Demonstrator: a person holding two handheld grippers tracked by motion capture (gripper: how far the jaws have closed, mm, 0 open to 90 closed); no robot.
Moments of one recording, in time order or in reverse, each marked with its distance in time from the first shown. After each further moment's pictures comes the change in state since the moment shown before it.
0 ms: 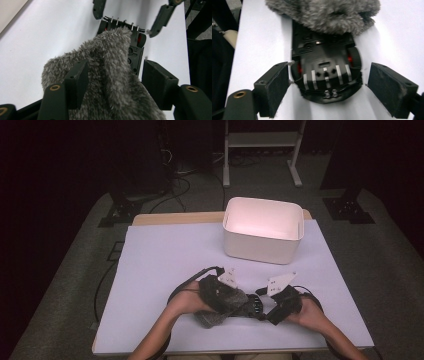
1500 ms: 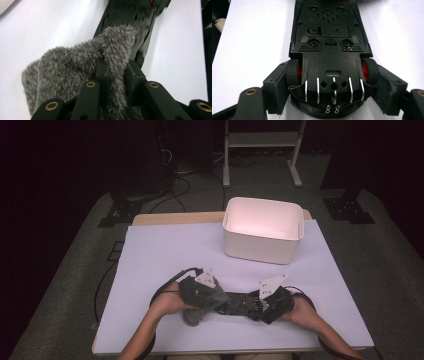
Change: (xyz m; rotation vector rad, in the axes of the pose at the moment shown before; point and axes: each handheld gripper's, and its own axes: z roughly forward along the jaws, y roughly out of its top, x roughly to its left) left arm 0.016 -0.043 -0.017 0.002 0.019 -0.029; right arm -0.004 0.001 0.024 0.034 0.014 -0.065
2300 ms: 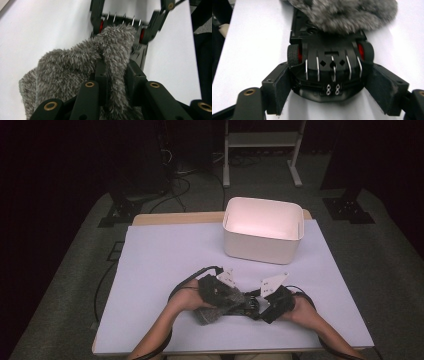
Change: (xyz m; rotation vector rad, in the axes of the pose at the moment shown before) left arm -0.006 0.037 0.027 0.017 -0.071 0.048; right arm -0.001 -0.001 -0.002 -0.026 0.016 0.026
